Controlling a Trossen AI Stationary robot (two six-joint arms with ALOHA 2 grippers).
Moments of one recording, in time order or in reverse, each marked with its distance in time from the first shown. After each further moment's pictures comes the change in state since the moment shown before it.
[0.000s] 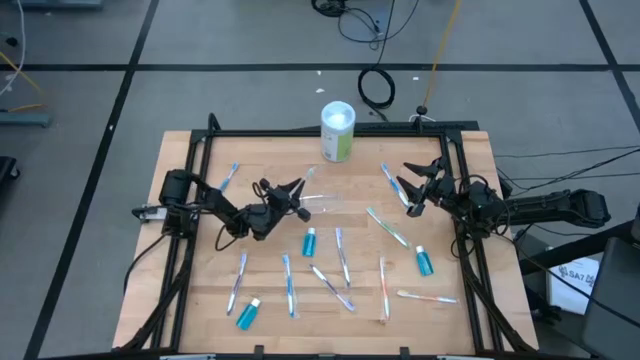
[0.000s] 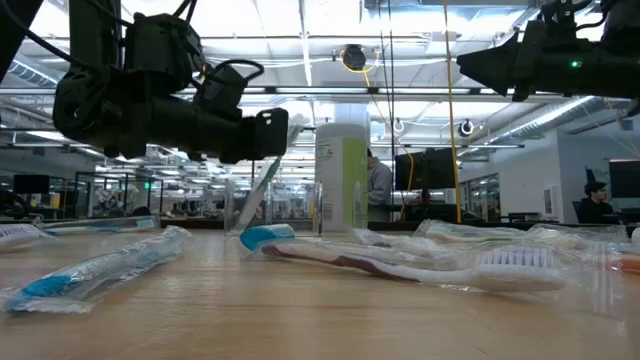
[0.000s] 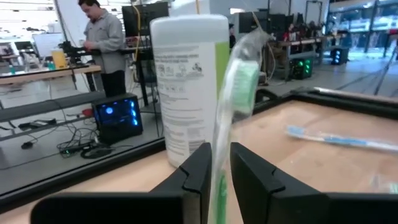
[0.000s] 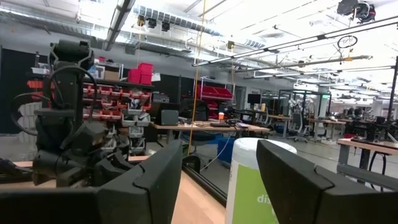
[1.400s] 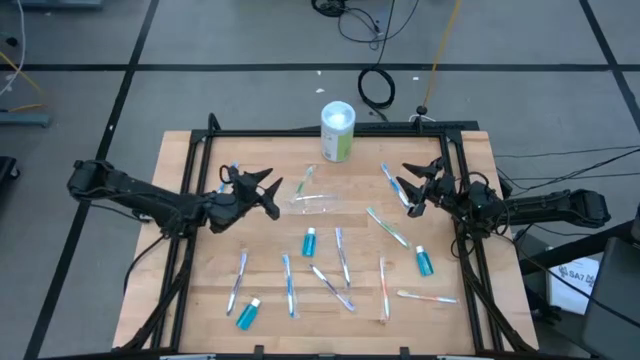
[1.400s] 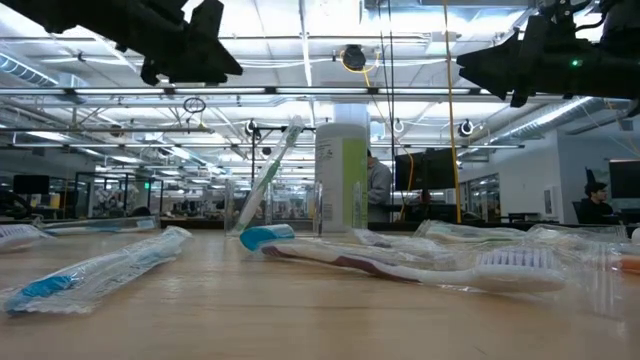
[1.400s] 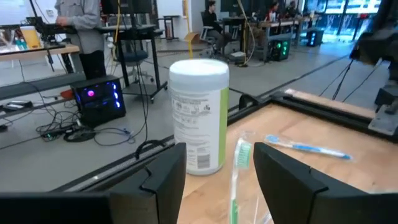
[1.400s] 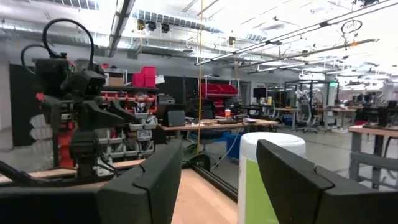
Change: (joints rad) left arm -0.106 -0.842 0.000 -1.074 -0.003 -0.240; right arm 0.000 0.000 0.000 -0.007 -0.004 0.102
